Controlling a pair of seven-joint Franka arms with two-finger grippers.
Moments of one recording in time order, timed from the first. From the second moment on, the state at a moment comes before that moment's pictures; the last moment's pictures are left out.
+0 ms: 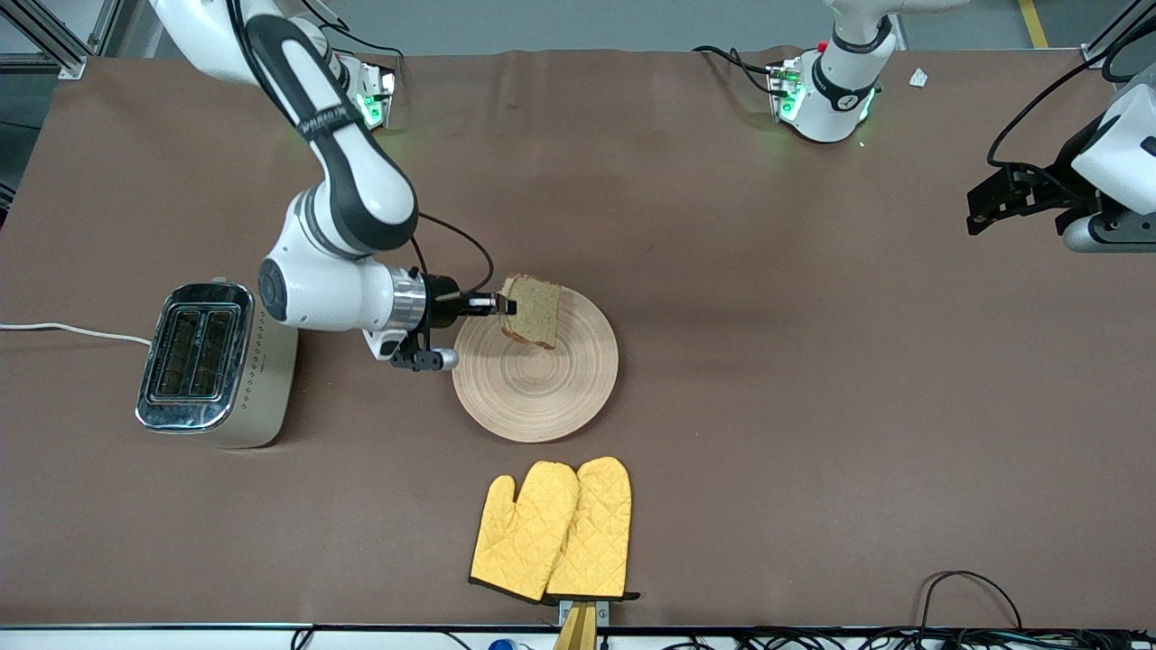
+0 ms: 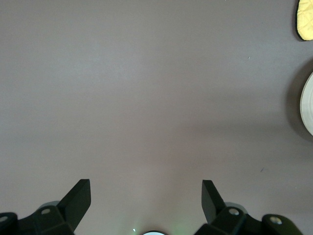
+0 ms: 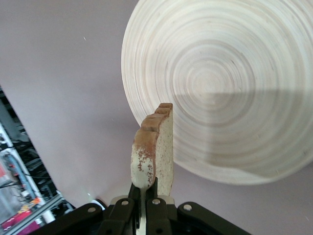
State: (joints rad) left arm -0.05 0.06 -0.09 -1.42 0.04 1.43 -0.08; right arm 0.36 0.44 0.08 -1.79 0.91 2.12 0.03
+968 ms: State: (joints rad) left arm -0.01 0.08 -0.09 -1.42 -0.02 1.43 -0.08; right arm 0.22 0.62 0.06 -1.71 0.88 2.08 -0.23
